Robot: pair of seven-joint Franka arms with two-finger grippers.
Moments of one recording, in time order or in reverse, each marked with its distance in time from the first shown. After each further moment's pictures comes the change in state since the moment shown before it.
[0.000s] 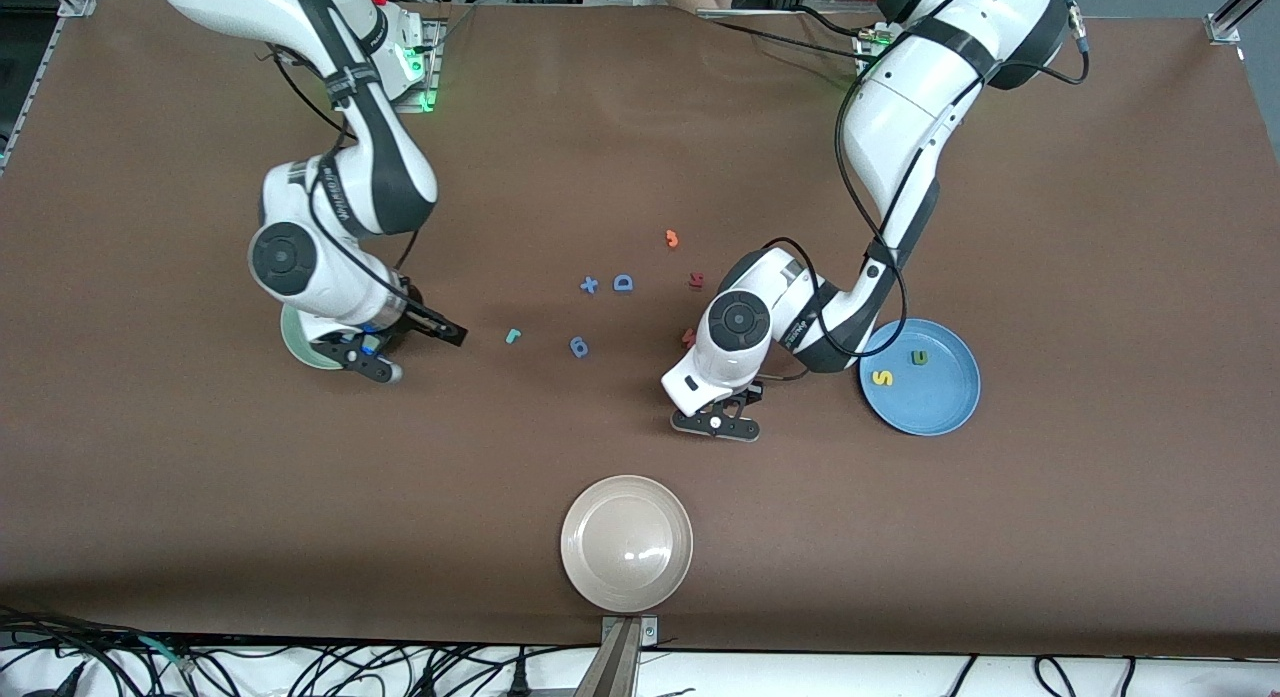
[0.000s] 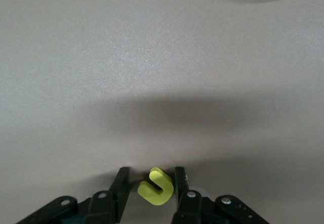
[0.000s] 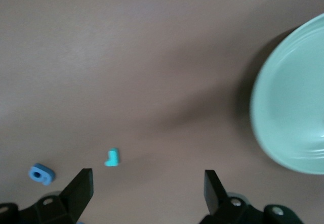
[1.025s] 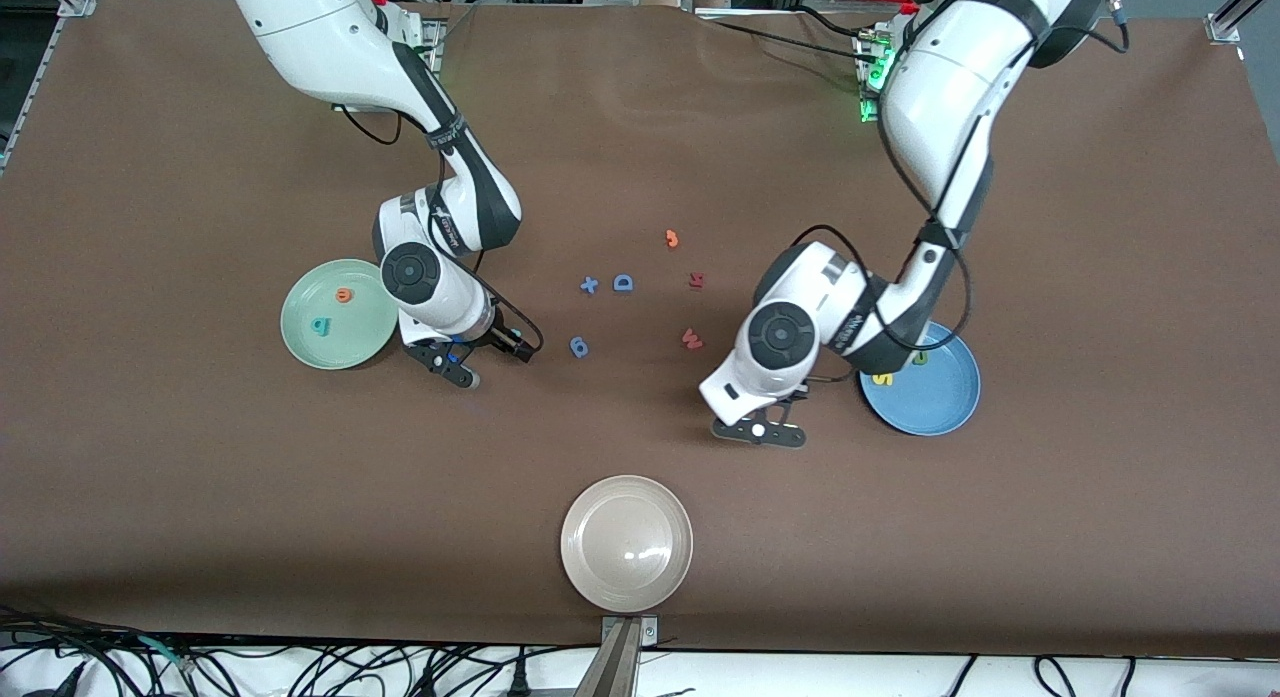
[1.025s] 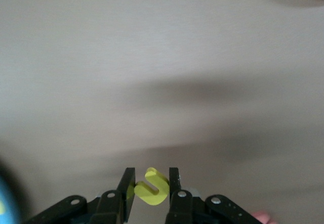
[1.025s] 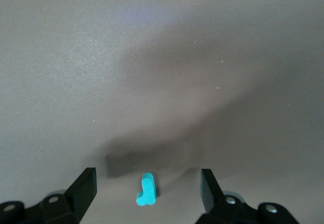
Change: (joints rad) left arm 0.086 -0.119 0.007 0.017 -0.030 -0.277 0.147; right arm 0.101 0.196 0.016 0.005 0.000 0.251 0.178
